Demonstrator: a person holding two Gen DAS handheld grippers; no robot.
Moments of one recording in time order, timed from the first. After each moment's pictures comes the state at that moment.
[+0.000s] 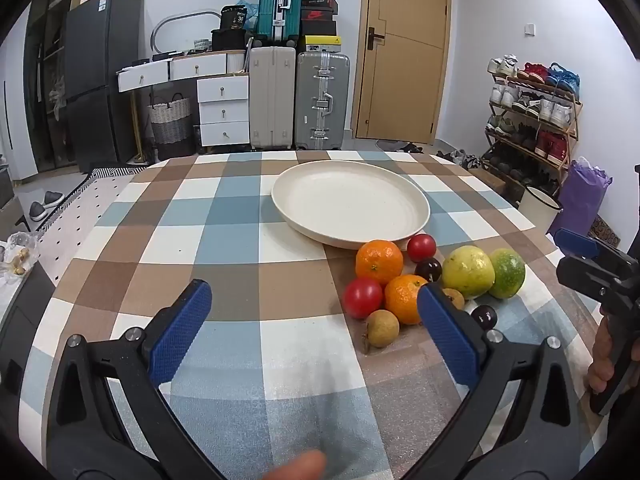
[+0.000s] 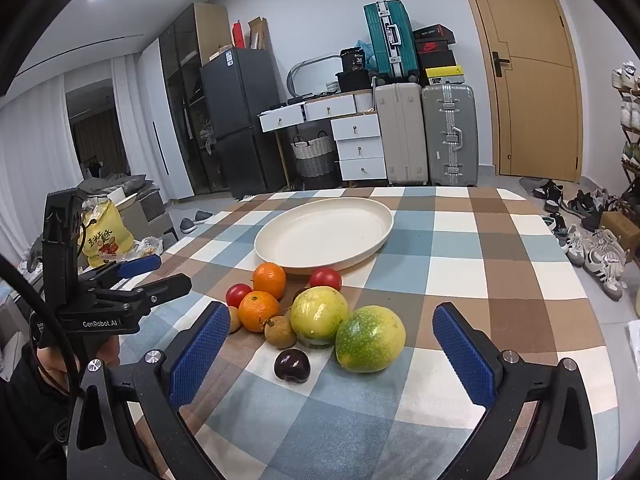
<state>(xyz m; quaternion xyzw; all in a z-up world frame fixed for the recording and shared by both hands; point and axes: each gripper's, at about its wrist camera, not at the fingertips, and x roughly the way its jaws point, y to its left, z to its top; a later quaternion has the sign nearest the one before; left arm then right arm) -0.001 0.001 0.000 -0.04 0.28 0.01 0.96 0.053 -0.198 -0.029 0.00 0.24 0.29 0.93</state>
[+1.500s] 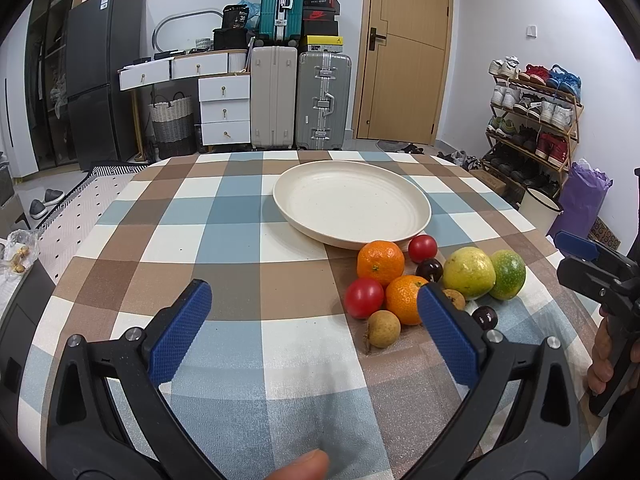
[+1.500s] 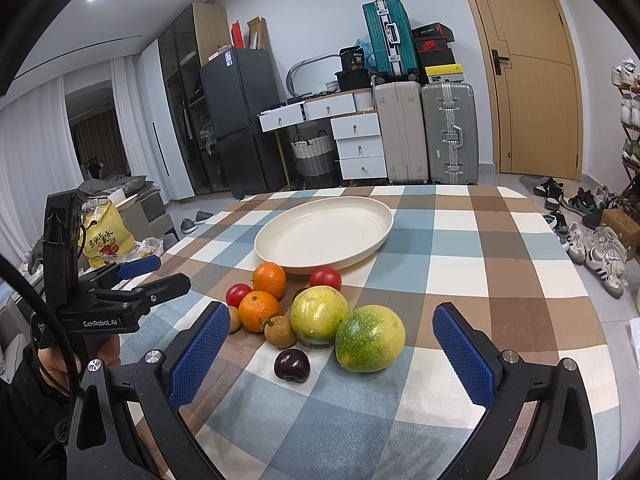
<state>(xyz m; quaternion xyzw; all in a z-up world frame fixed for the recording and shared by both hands) 0.000 0.001 0.000 -0.04 0.28 0.01 0.96 0.054 -0.198 -0.029 0.00 0.24 0.29 0.93</state>
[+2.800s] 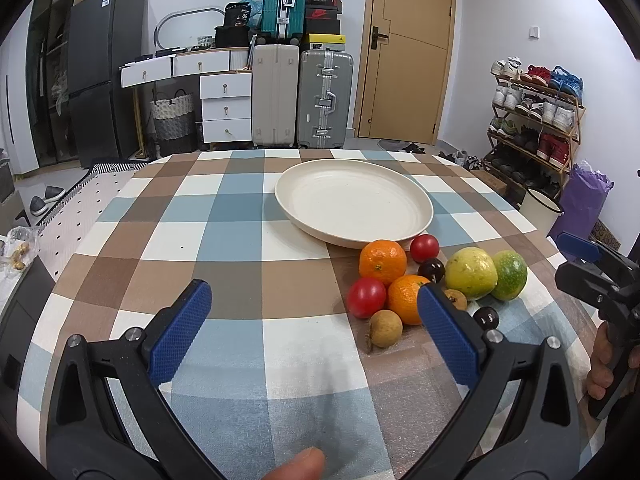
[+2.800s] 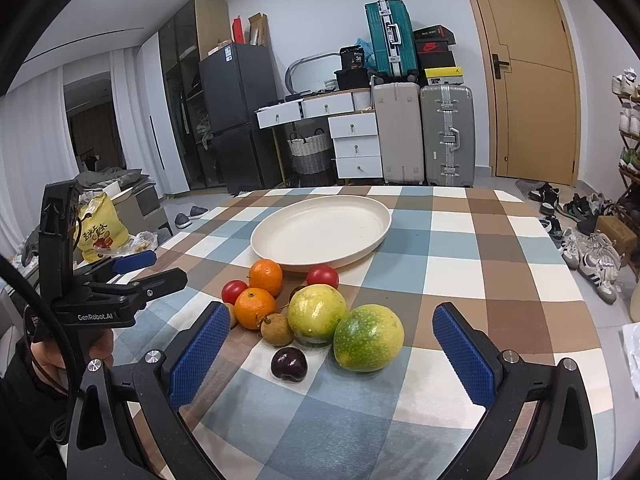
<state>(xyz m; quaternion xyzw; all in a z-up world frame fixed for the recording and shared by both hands) 0.000 0.004 -0.003 -0.04 0.28 0.01 0.96 0.053 -0.193 -0.031 -0.01 0.24 0.28 0.93</state>
